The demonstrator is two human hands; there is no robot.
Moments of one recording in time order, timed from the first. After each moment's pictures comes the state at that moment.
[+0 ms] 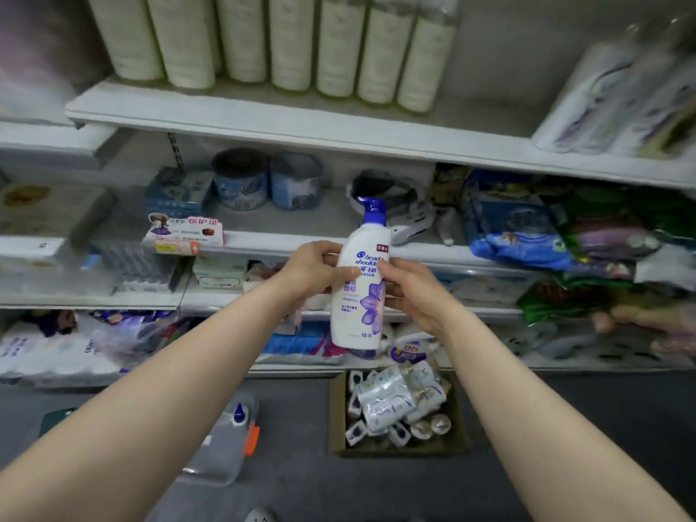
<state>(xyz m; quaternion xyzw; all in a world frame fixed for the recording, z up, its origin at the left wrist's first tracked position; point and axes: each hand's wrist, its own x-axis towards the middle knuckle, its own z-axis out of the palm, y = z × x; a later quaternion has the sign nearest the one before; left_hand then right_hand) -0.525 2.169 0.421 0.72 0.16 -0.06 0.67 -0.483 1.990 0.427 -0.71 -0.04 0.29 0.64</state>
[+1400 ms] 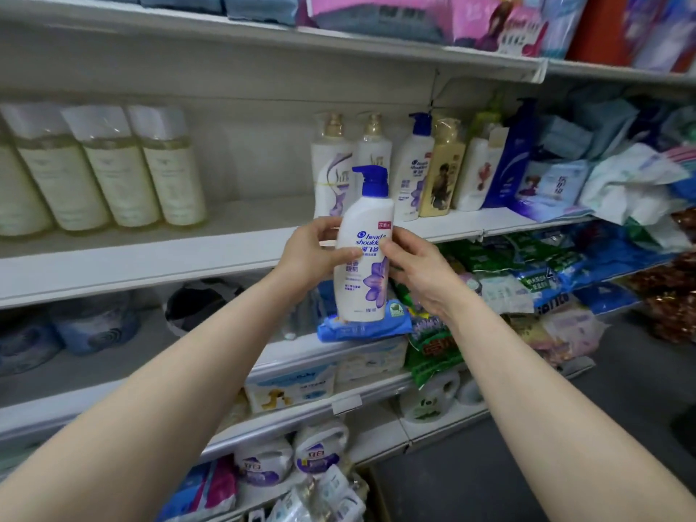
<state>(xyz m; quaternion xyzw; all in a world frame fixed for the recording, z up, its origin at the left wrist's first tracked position) -0.288 1.859 0.555 0.76 -0.08 0.07 0.64 -0.280 1.674 0.544 -0.69 -0.12 0.02 0.72</state>
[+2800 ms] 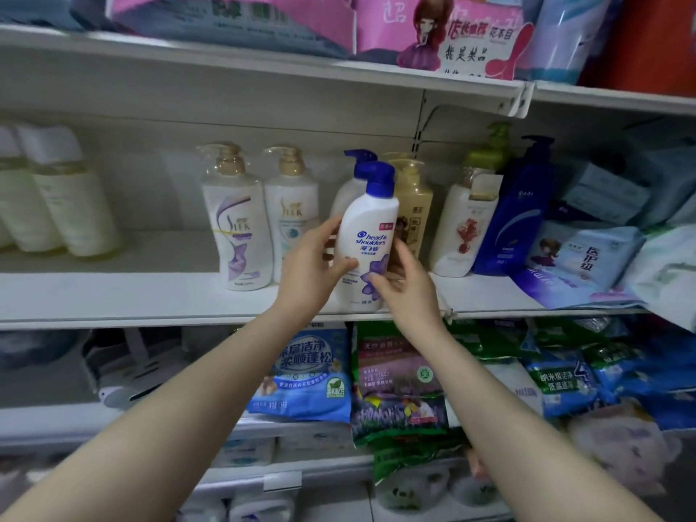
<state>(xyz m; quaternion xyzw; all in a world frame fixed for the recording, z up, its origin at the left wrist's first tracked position) -0.116 1.691 0.557 0.84 -0.05 0.32 0.43 -0.082 1.528 0.535 -0.79 -0.20 -0.10 0.57</state>
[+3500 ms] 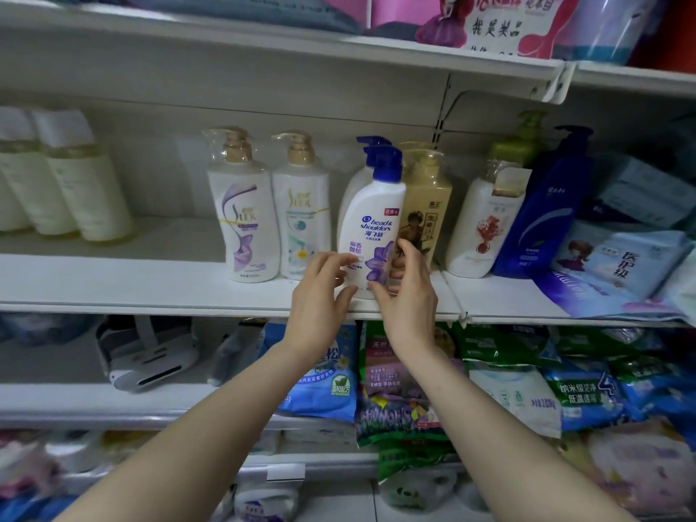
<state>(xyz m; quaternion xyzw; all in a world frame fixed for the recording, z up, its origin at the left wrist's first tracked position) -0.124 1.679 0.502 0.86 -0.02 0.36 0.37 -0.067 1.549 0.499 -0.82 -0.18 -0.26 0.47</state>
